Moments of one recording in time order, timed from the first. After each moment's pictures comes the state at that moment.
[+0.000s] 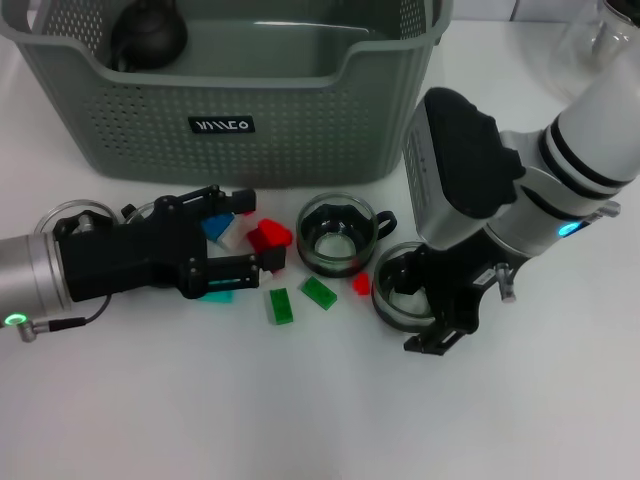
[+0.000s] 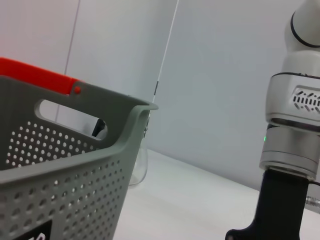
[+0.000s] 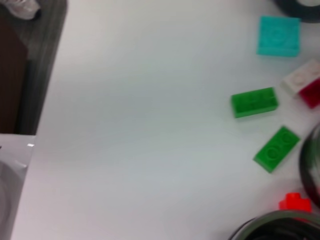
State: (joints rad) left arm -0.43 -2.10 0.55 0.47 2.01 1.65 -1.11; right arm 0.79 2.11 -1.60 -0.96 -2.39 -1.46 1.90
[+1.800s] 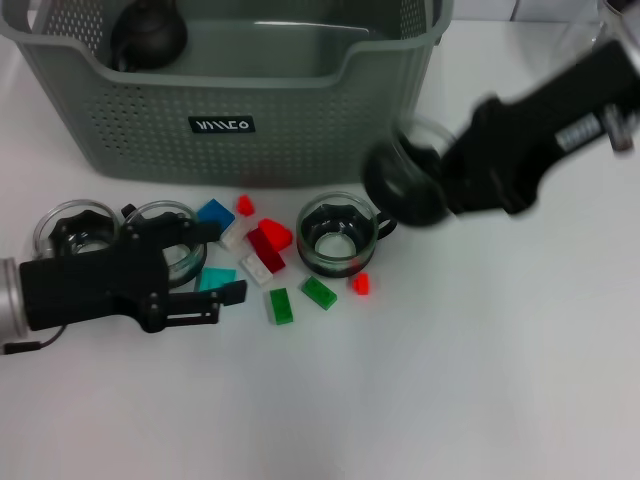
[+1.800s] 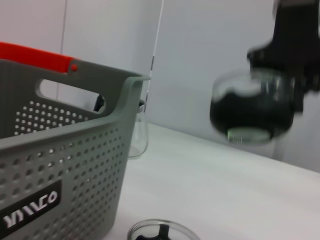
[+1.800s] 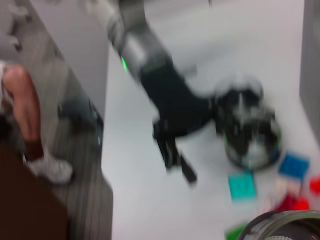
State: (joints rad) left arm -0.38 -2.07 0.51 0.52 2.10 1.70 -1.05; right arm 0.86 2.08 -1.00 -1.22 -2.26 -1.98 2.05
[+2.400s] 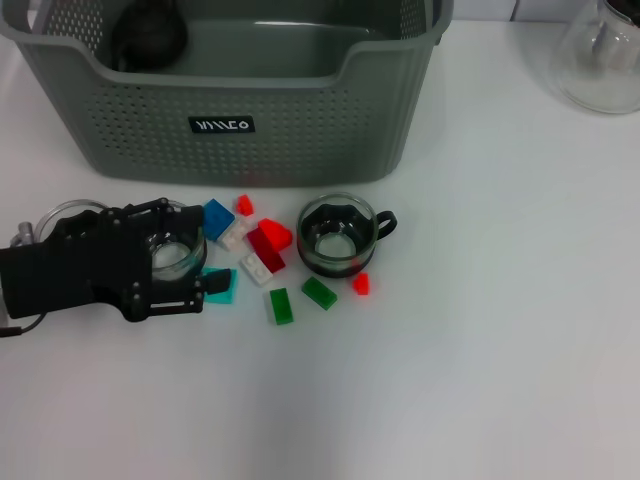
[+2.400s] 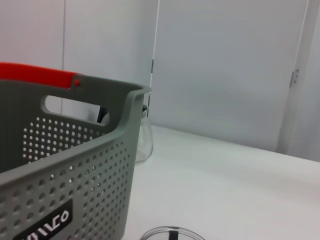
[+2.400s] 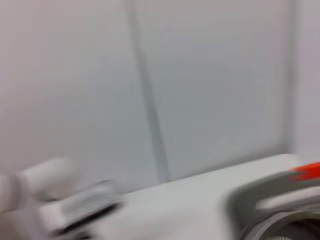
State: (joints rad) left arm -0.37 -2.08 0.51 0.62 2.09 1.73 -1.05; right arm 1.15 1.96 -0.90 -0.97 -2.01 -1.67 2.19
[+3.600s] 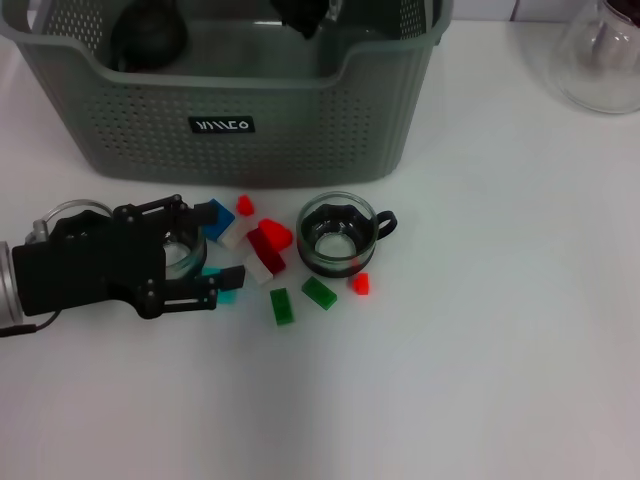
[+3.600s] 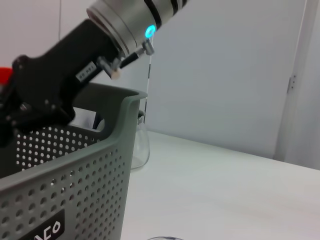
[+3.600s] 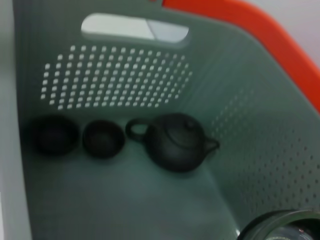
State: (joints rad) left arm -0.38 -2.10 0.50 0.62 2.09 1.73 -1.04; right arm 1.35 2.11 -1.37 -0.37 -2.38 -0.66 2.03
